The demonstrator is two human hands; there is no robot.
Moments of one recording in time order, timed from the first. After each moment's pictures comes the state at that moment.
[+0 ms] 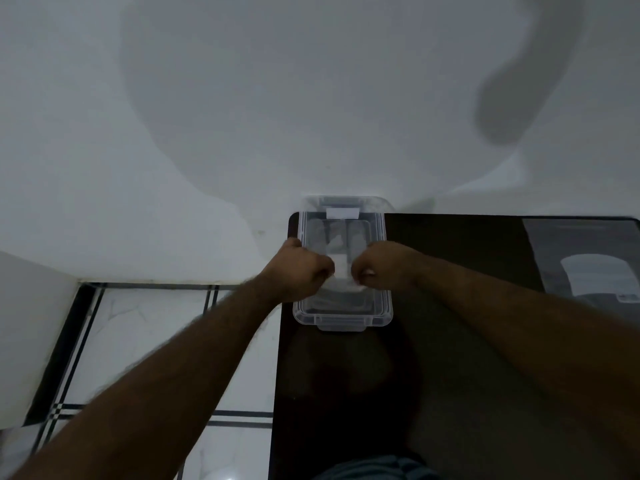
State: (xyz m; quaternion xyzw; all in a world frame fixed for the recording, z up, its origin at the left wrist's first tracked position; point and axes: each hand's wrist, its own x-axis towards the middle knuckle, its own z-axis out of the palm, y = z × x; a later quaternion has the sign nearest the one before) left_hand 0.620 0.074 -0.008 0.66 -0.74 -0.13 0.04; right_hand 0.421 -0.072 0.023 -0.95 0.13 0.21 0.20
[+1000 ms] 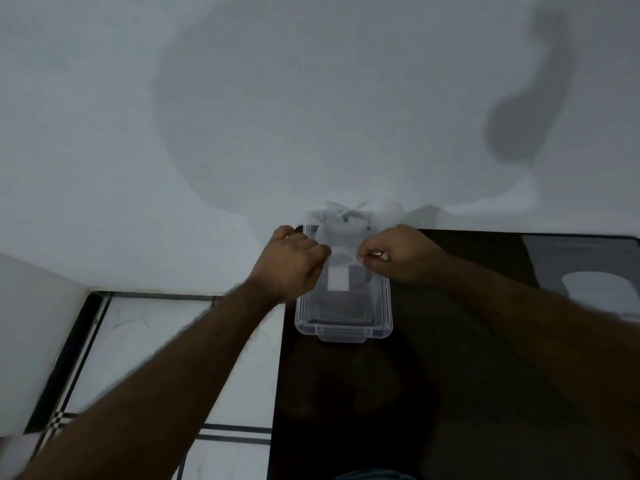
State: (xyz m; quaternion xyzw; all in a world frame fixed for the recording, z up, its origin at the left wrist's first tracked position) left_hand 0.627 0.083 0.041 0.65 -0.74 0.06 0.14; right_hand 0.406 -0.087 0.069 -0.95 0.16 -0.02 0.26
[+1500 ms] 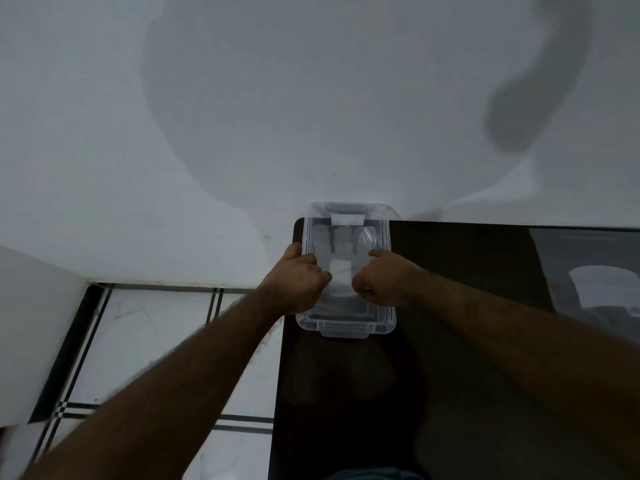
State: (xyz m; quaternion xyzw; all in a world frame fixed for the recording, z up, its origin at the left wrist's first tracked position) left_hand 0.617 0.088 -0.008 0.63 -0.78 -0.01 -0.06; right_hand 0.421 -0.066 -0.004 -0.97 0.07 0.23 0.07
